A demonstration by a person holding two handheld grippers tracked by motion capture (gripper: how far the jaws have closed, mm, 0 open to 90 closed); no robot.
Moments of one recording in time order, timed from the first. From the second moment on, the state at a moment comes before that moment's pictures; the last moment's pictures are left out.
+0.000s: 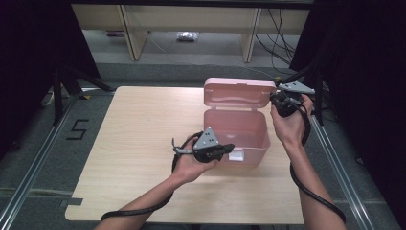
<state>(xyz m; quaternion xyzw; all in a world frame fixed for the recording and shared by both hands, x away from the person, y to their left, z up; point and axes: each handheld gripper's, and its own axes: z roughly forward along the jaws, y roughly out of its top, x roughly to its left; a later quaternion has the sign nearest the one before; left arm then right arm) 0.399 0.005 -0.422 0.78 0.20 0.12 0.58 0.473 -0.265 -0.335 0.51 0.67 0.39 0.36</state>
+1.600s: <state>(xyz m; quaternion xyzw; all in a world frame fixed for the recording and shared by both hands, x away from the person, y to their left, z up) 0.461 0.066 -0.386 0.72 0.30 0.17 0.60 0.437 -0.267 -0.354 0.50 0.68 0.39 0.37</state>
